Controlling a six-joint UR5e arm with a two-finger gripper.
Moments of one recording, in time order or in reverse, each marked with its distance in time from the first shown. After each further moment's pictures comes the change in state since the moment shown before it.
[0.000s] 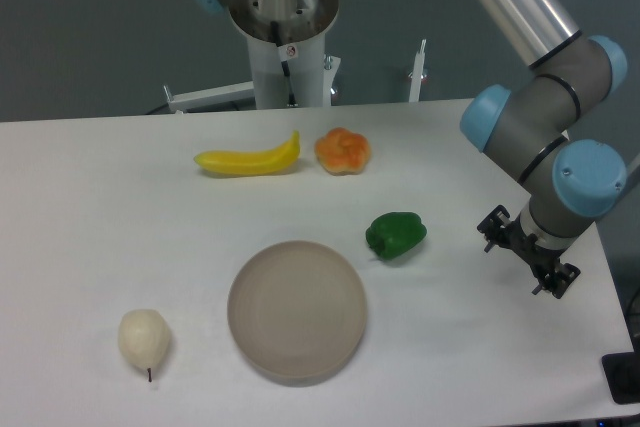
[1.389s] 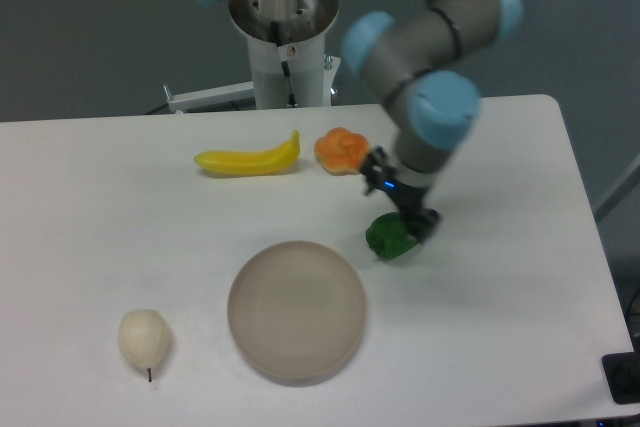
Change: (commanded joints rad) arm -0.274 0.489 -0.630 0.053 -0.087 -0.130
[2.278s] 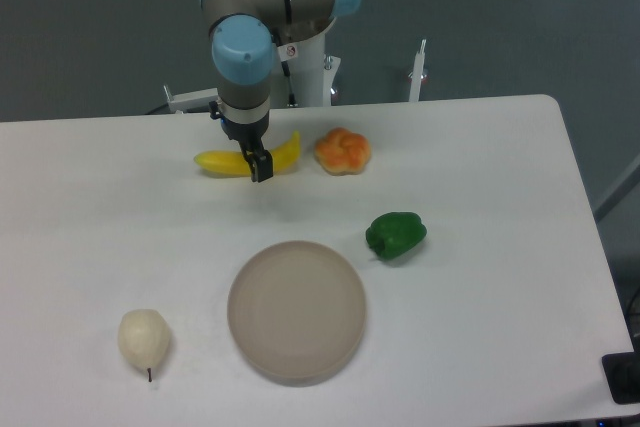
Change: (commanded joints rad) arm -0.208 0.122 -0.349 0.253 0.000 -0.088
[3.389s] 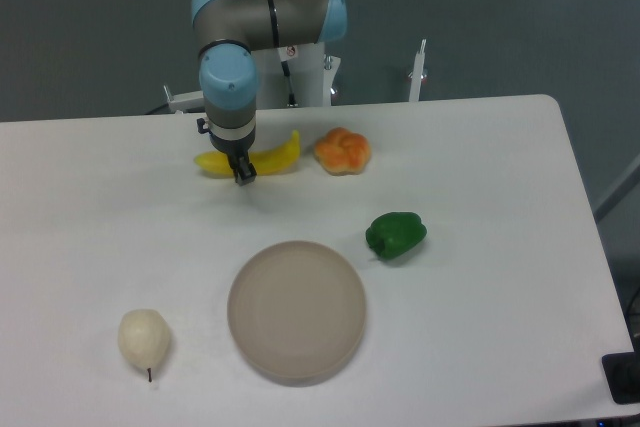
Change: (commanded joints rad) arm -0.034 -0.083 0.026 0.020 -0.015 -0.006
